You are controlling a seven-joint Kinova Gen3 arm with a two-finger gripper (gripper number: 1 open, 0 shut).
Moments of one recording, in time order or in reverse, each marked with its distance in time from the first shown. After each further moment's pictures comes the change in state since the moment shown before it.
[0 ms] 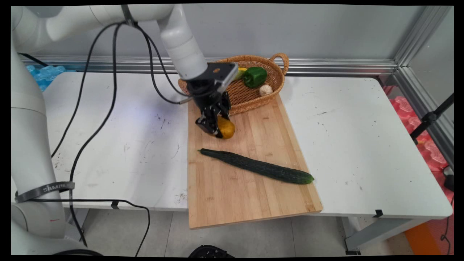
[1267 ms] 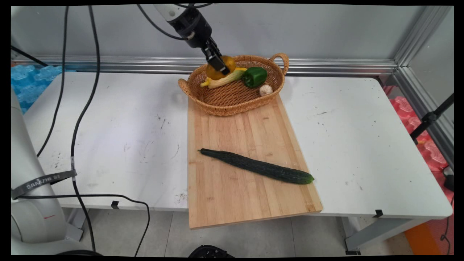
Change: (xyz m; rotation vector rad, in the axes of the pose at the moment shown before) arm -0.037 -0.048 -0.113 0.307 0.152 -0.686
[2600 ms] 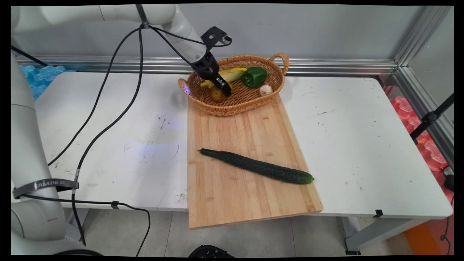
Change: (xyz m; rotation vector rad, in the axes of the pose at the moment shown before) arm -0.040 -0.027 0.136 0.123 -0.082 -0.340
